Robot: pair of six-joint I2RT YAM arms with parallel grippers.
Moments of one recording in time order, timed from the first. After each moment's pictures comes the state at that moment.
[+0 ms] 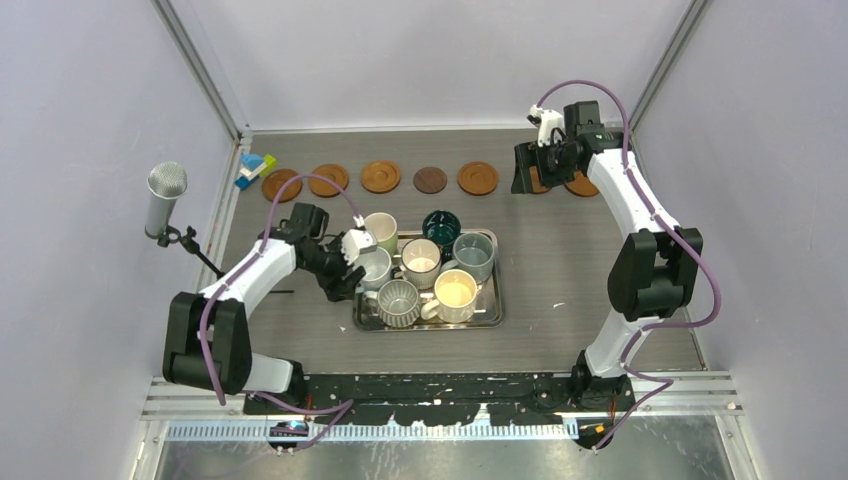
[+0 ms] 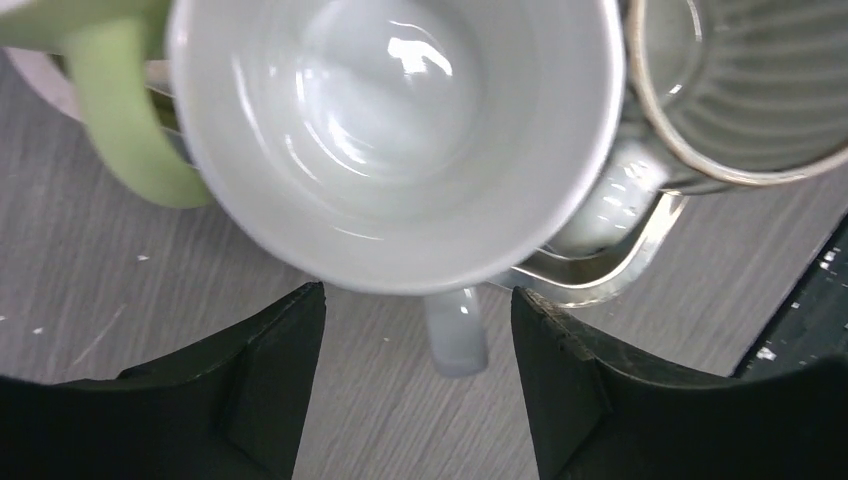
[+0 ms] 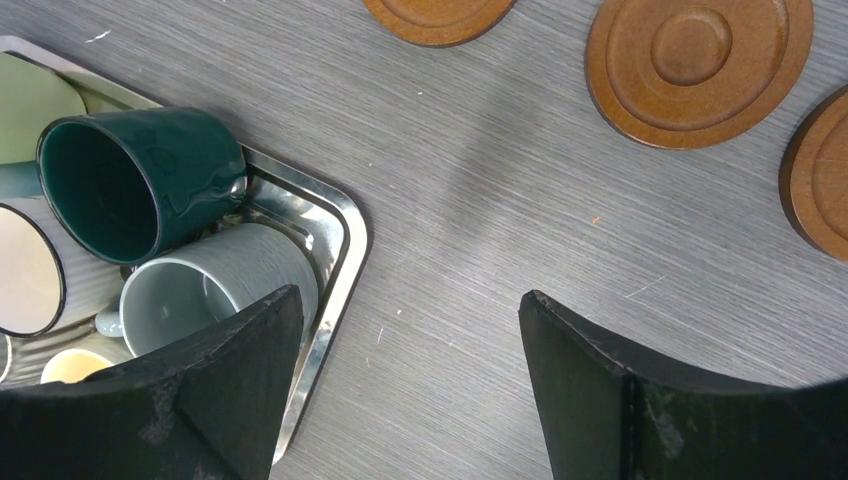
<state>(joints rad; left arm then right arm) -0.18 1.38 0.83 -0.71 0.54 0.84 0.08 1.77 1.61 -0.79 -0.38 -0.18</state>
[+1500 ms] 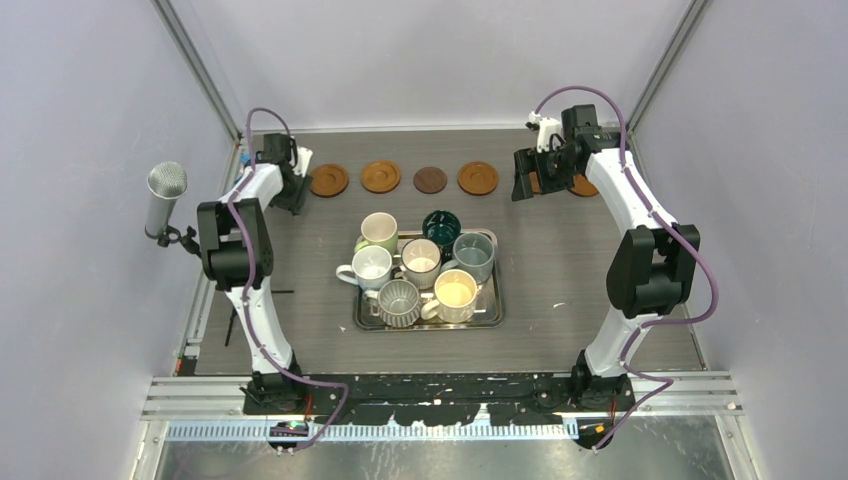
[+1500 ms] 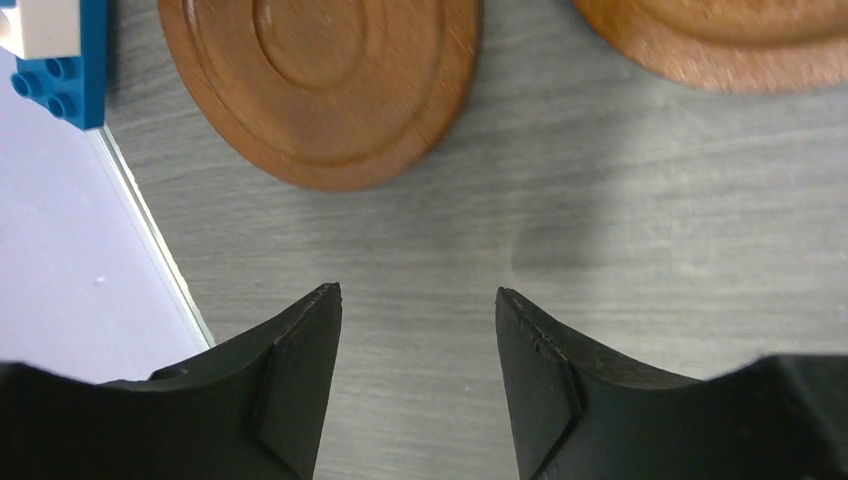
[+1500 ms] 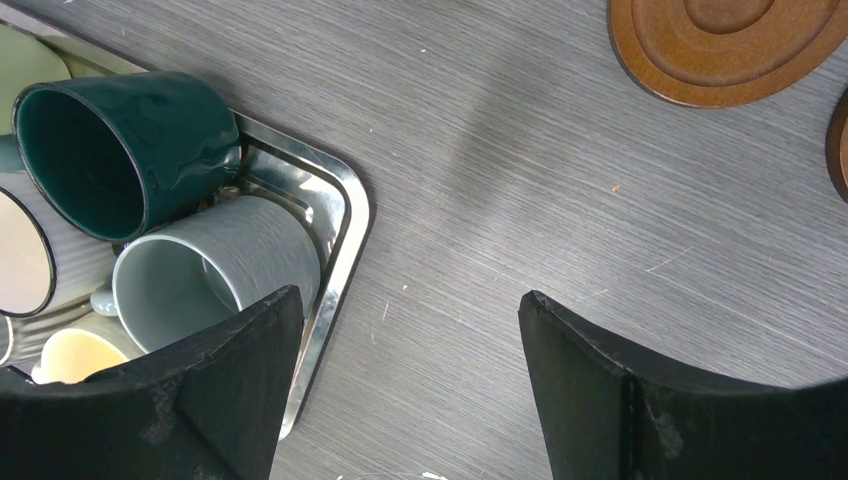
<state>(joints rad) 0.08 2.05 1.55 -0.57 -0.17 0.41 0.07 1.79 1.61 -0.85 -0.37 -0.18</state>
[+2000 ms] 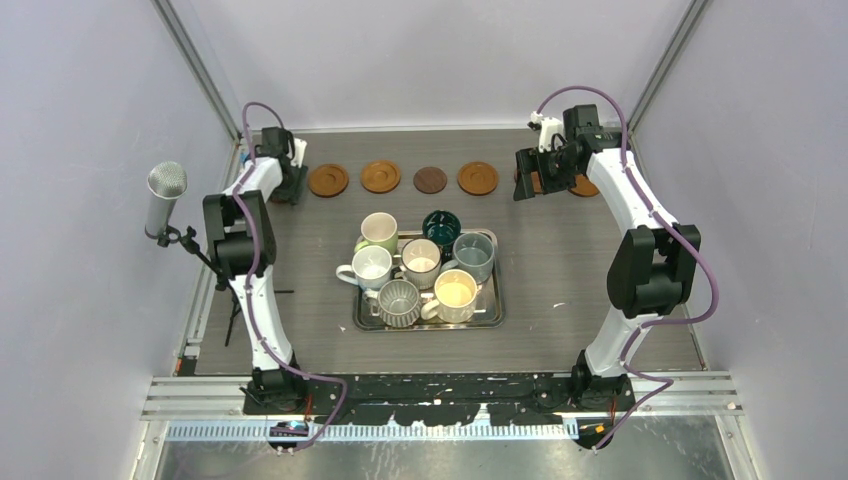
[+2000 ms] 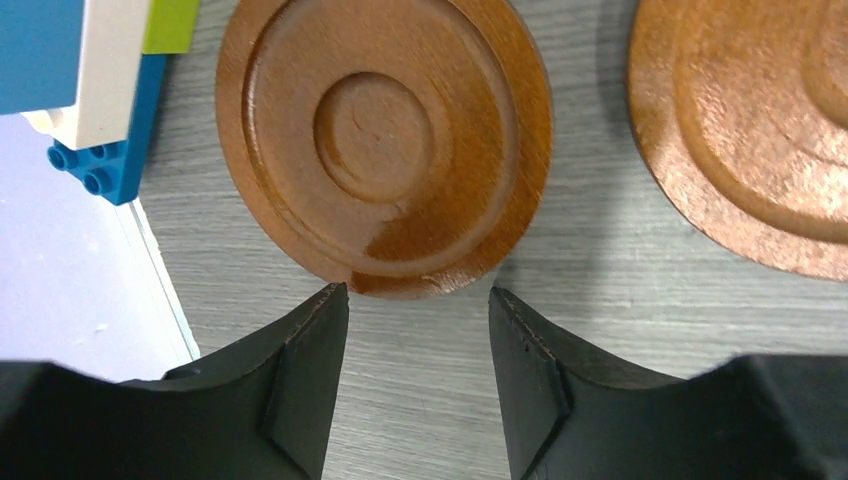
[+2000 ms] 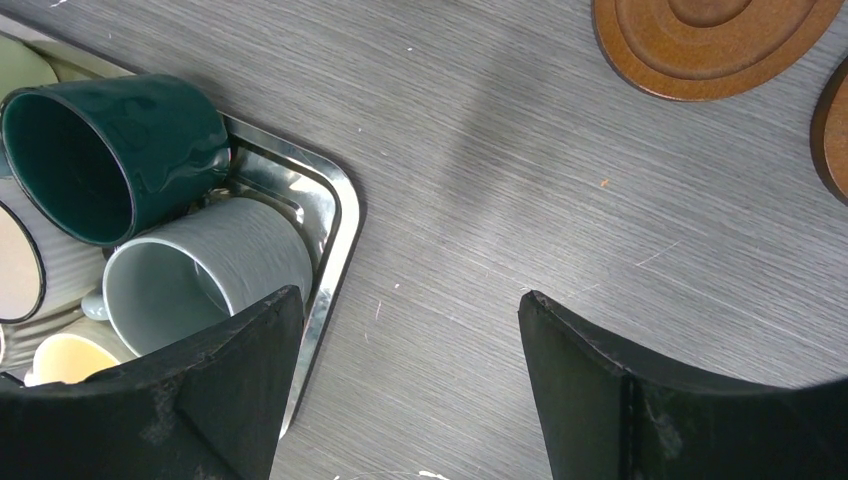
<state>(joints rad) 0.10 2.20 1.71 -0.53 -0.18 0.34 0.07 1.79 1.61 -0.85 -0.36 -0.17</state>
